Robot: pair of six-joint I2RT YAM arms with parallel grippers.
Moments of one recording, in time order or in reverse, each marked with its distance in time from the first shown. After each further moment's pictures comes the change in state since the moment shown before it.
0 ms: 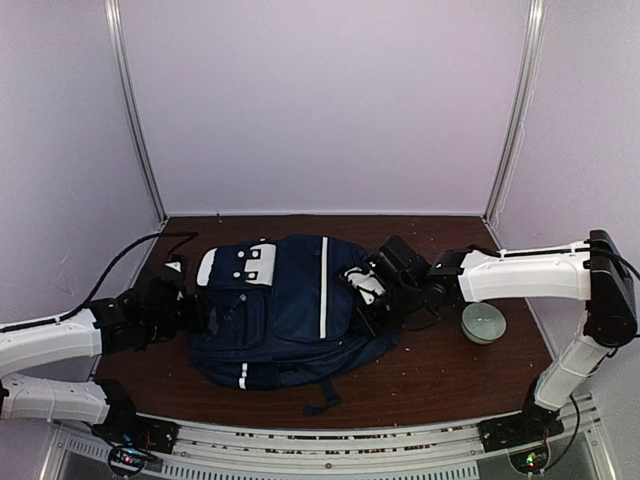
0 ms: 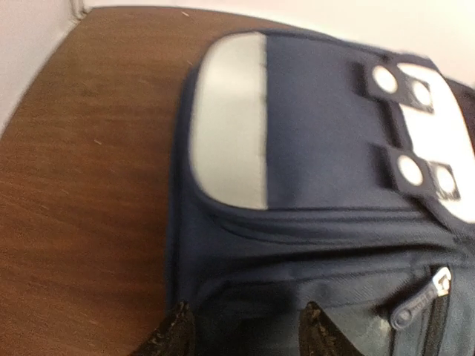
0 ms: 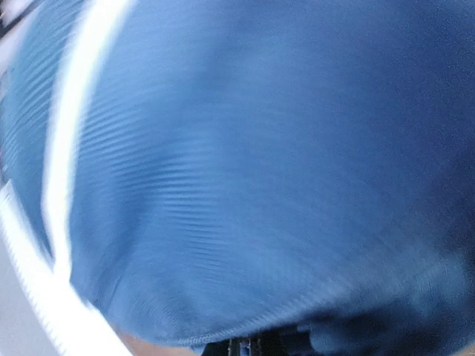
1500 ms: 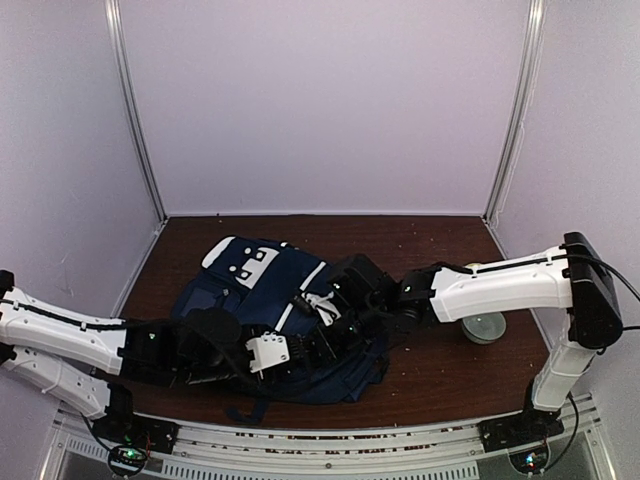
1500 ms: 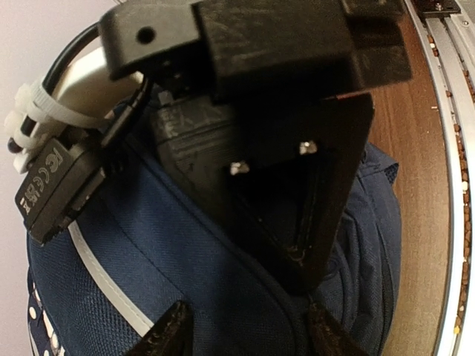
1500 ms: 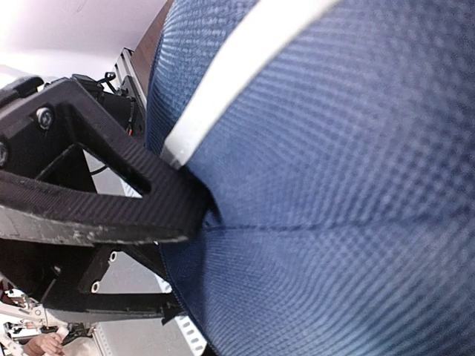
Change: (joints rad) left arm -0.601 0.216 0.126 0.212 0.063 1.029; right arm 0.183 0.113 0.093 0.160 -0.280 0.299
